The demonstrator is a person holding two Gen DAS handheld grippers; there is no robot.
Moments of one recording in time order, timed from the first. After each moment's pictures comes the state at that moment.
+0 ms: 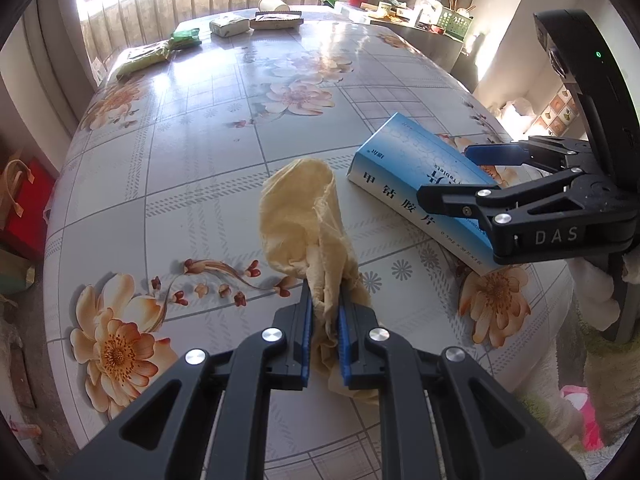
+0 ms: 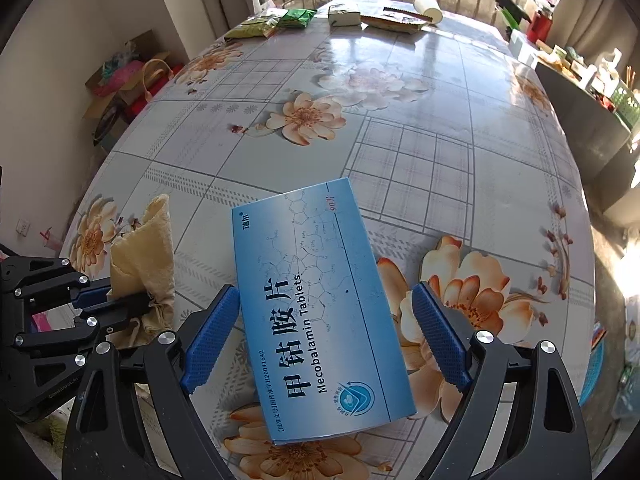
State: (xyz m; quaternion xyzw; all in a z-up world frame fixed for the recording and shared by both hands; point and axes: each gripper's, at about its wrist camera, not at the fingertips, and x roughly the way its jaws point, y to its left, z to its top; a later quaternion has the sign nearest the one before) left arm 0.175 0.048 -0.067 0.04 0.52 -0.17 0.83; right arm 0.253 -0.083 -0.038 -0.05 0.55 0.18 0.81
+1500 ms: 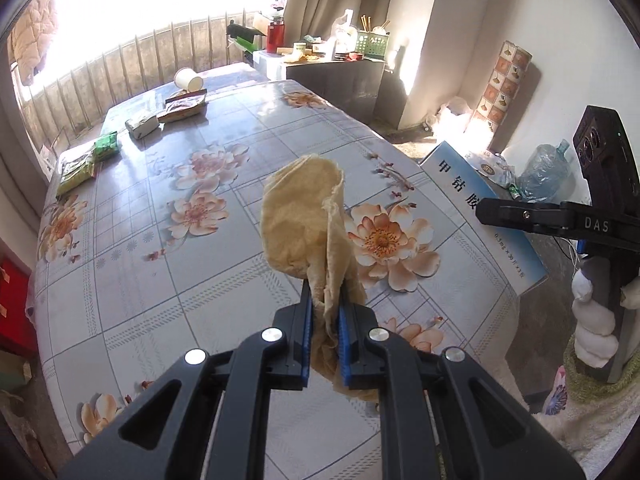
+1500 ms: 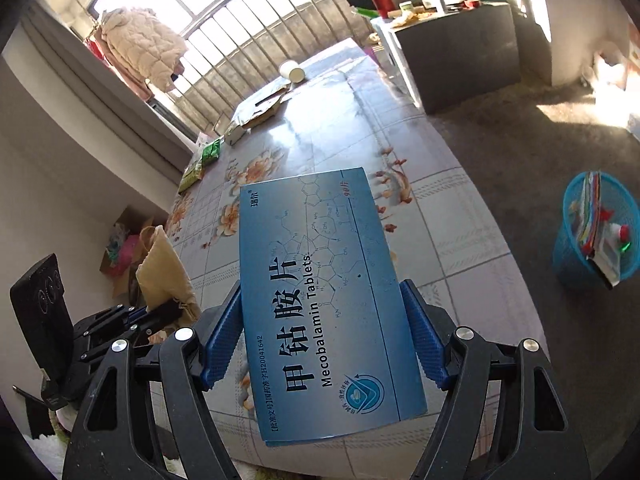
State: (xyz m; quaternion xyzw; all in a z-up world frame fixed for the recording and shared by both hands) left arm 0.180 -0.039 0.000 0.10 0.43 -0.30 0.85; right arm 0.163 -0.251 0.003 0.27 0.45 0.06 0.85
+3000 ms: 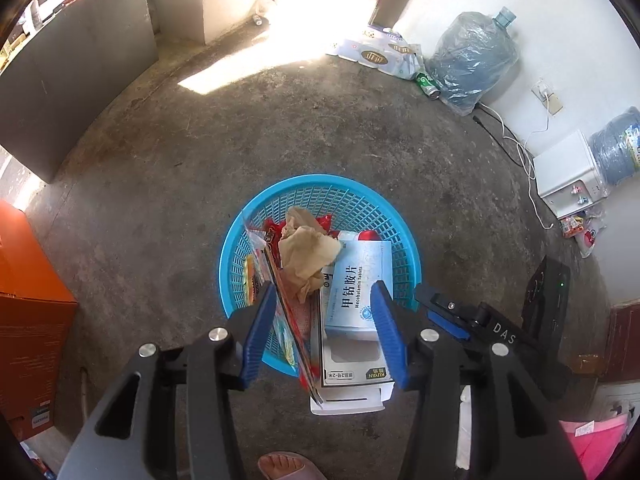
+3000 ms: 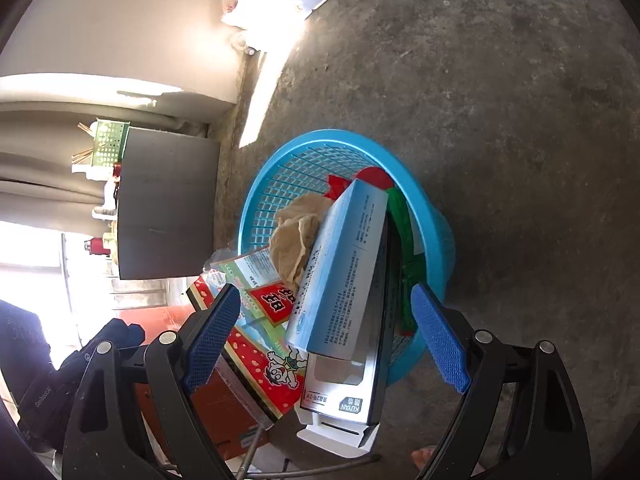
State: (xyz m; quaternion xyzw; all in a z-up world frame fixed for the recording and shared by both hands) left arm 0.316 -0.622 -0.193 0.23 0.55 -0.47 0.65; right arm 0.084 -0.642 -0.260 0.63 0.31 -0.29 0.65
